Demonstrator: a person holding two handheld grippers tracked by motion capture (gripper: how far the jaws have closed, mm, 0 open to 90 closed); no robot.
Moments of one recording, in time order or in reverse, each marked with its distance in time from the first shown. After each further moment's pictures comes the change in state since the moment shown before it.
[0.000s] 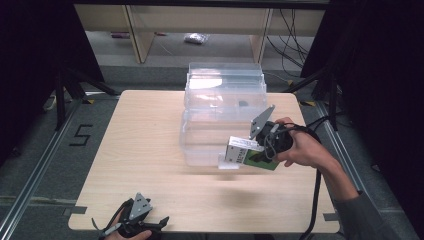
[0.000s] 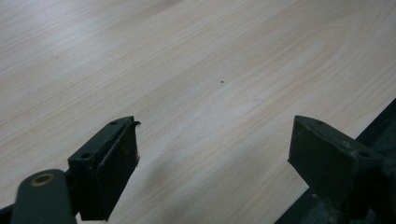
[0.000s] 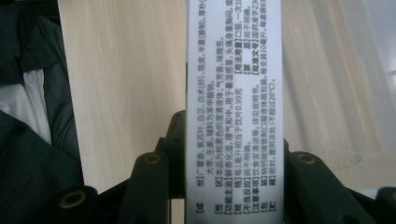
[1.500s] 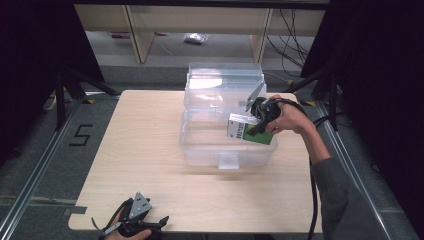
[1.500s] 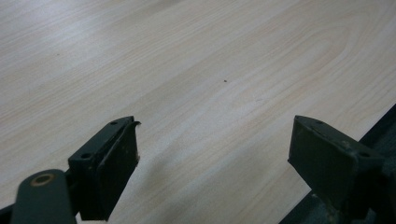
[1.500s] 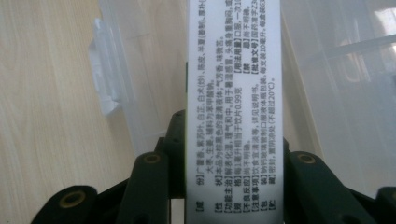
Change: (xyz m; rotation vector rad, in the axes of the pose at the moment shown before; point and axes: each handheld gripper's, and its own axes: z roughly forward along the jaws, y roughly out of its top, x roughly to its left) left arm 0.002 -0.001 0.002 -0.004 -0.001 -0.010; right arm -0.110 0.003 0.046 0.038 0.008 0.052
